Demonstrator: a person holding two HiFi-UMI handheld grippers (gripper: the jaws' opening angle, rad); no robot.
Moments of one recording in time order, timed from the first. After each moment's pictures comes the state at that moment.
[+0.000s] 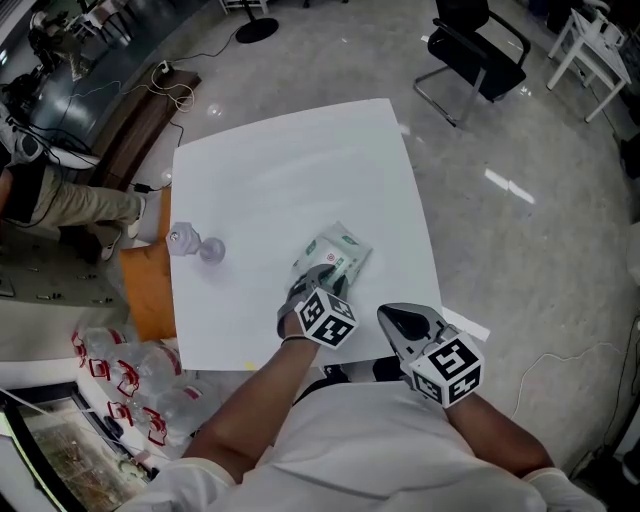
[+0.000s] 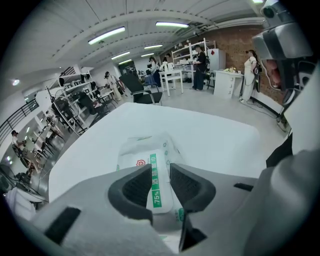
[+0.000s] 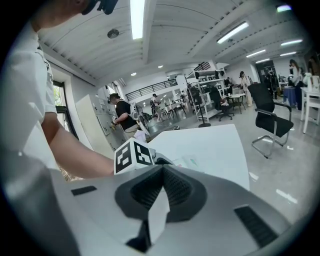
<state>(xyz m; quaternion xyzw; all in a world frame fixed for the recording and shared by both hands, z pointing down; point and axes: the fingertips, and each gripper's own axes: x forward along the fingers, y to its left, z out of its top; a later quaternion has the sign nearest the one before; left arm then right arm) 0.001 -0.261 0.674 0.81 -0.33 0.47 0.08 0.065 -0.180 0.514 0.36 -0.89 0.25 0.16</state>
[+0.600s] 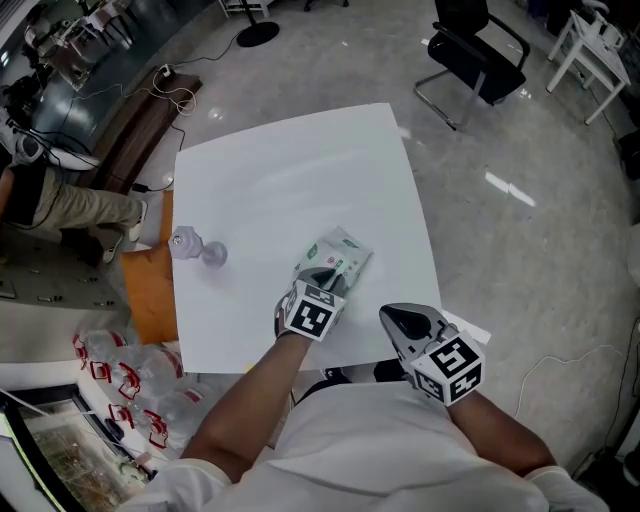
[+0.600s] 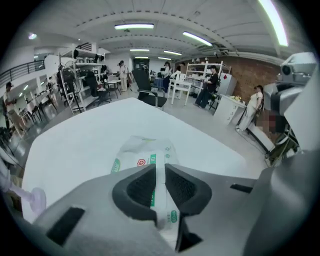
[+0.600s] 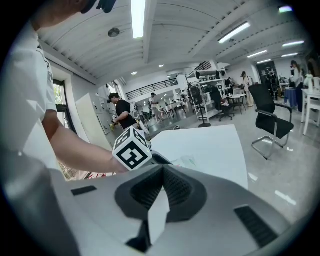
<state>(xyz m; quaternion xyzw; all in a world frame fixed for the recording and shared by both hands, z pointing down) -0.003 -0.262 0.658 0.83 -0.33 0.38 0.22 0.066 -0.184 0.517 0.36 -0.89 0.24 0.17</state>
